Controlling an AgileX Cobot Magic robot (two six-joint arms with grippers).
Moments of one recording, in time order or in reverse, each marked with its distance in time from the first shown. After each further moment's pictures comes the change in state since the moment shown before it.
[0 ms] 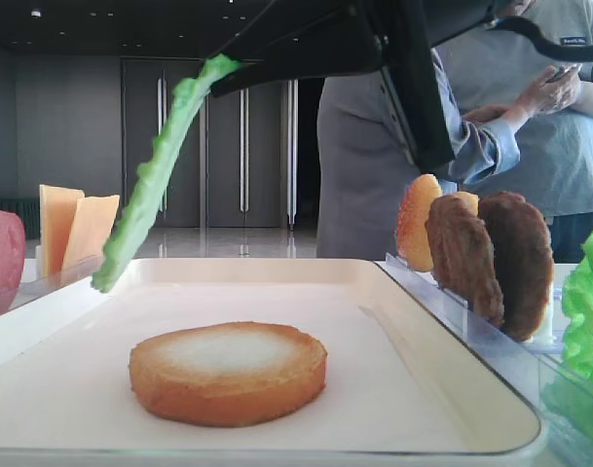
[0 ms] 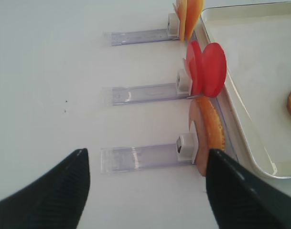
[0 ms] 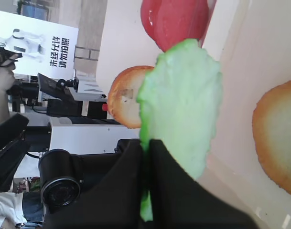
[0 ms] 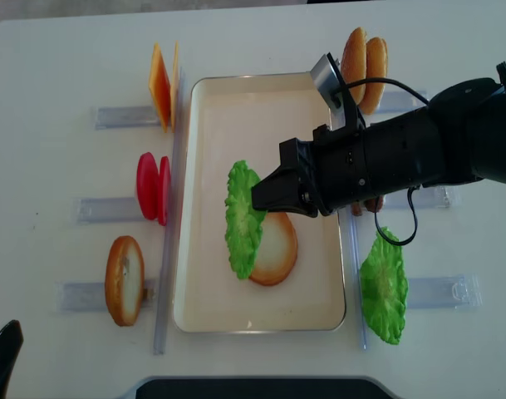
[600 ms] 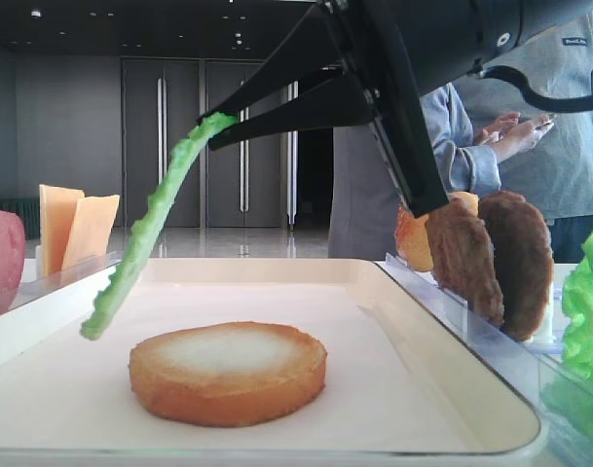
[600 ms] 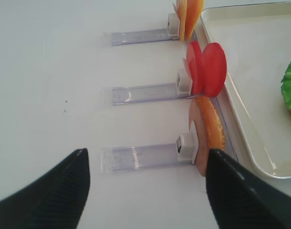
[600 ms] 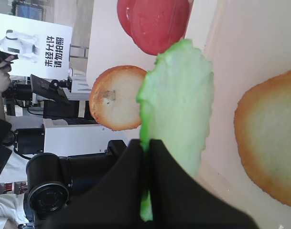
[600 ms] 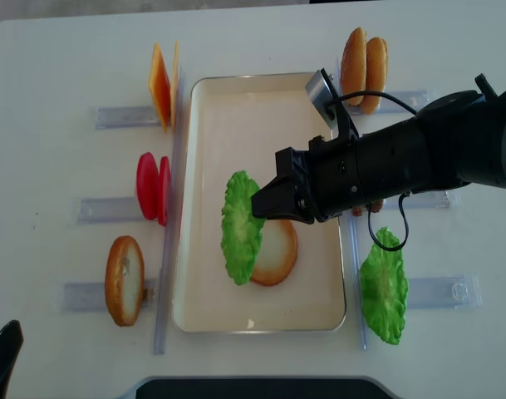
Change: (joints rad) left arm 0.000 0.000 0.000 0.000 0.000 0.000; right arm 0.000 0.070 0.000 0.030 -0.003 -0.042
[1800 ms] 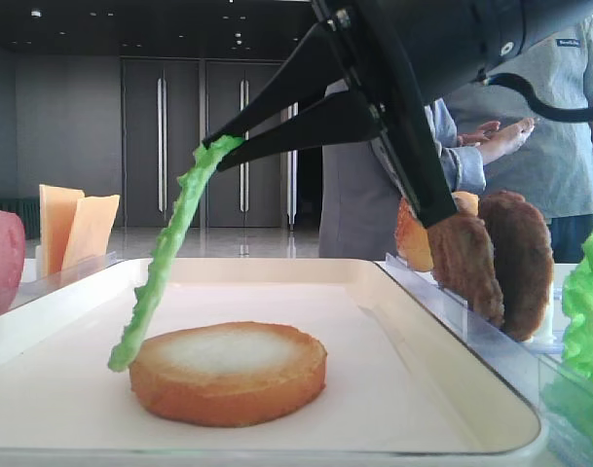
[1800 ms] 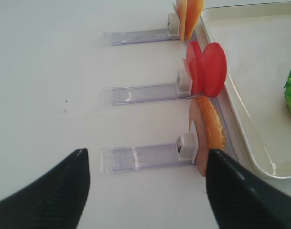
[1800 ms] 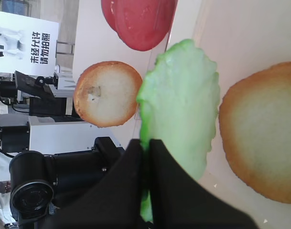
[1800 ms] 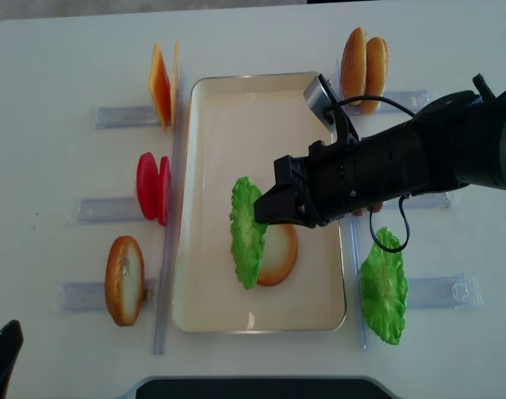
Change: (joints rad) left arm 0.000 0.000 0.000 0.000 0.000 0.000; right arm 0.008 0.001 0.000 -0.040 -0.036 0.016
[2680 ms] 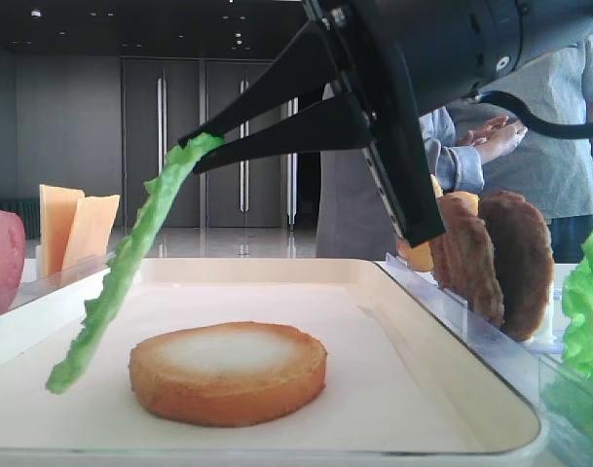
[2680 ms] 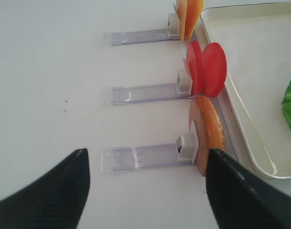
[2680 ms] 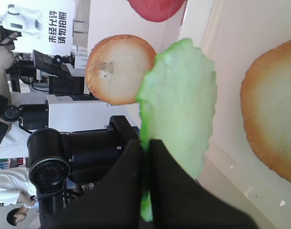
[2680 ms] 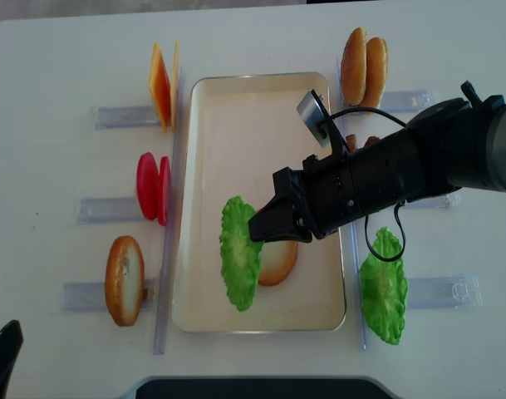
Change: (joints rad) left arm 0.000 0.000 0.000 0.000 0.000 0.000; right arm 0.000 0.048 0.000 0.002 0.108 -0.017
